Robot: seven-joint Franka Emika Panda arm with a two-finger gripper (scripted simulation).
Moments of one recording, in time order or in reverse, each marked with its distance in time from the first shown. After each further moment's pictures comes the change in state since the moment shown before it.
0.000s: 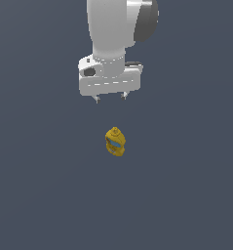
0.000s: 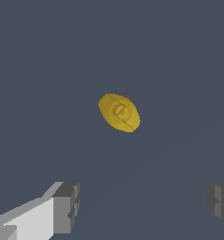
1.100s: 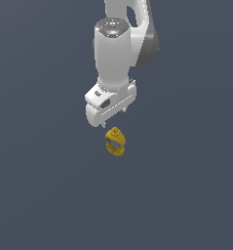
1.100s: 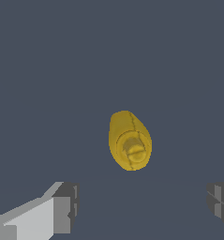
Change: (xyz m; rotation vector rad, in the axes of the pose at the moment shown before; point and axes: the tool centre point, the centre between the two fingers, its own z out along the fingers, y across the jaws) arm 0.044 -0.002 0.057 -0.011 0.007 -0.581
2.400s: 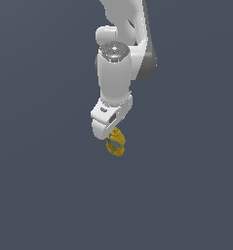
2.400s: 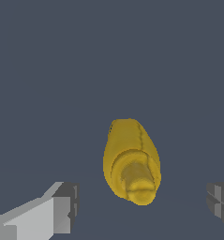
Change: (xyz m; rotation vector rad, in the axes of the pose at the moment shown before) arm 0.013 0.006 0.041 -0.002 0.007 -0.213
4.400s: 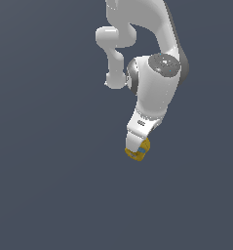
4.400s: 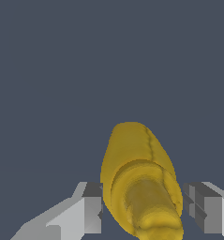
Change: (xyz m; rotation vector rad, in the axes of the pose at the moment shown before) arm 0.109 -0.028 0.011 0.007 -0.006 -0.002
